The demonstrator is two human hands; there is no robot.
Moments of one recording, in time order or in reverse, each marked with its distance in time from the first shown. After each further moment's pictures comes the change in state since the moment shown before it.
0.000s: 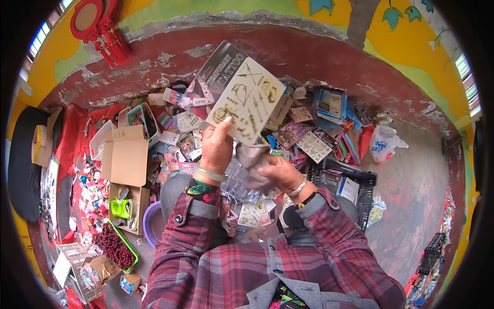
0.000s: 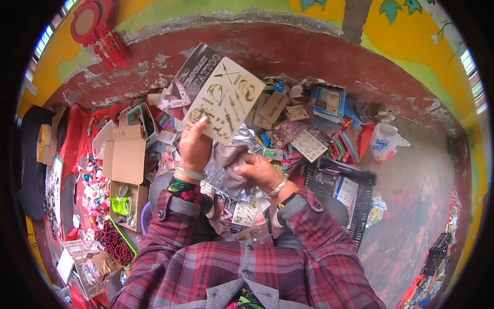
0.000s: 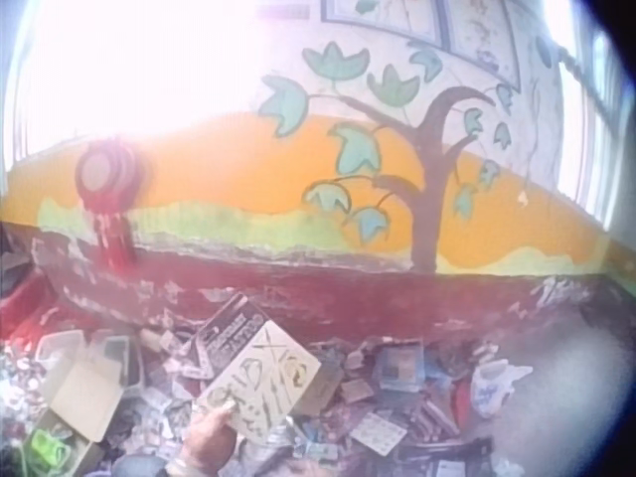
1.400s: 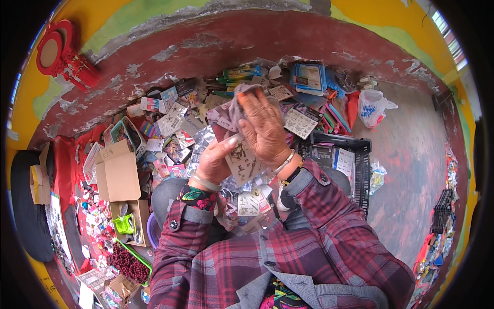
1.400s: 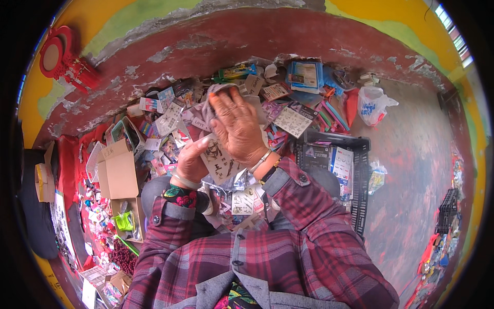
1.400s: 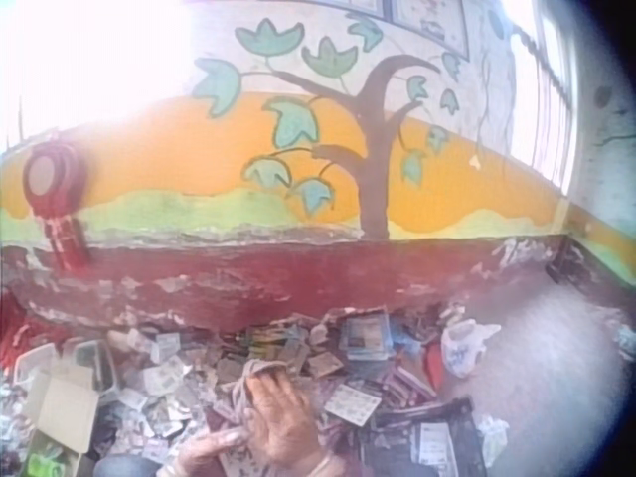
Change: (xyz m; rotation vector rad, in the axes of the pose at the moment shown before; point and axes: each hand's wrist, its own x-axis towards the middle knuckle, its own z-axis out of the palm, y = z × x) left_hand -0.036 -0.019 0.019 -0.152 -0.243 -0.633; right_hand 0.010 -0.043 0.004 -1.494 0.688 -1.004
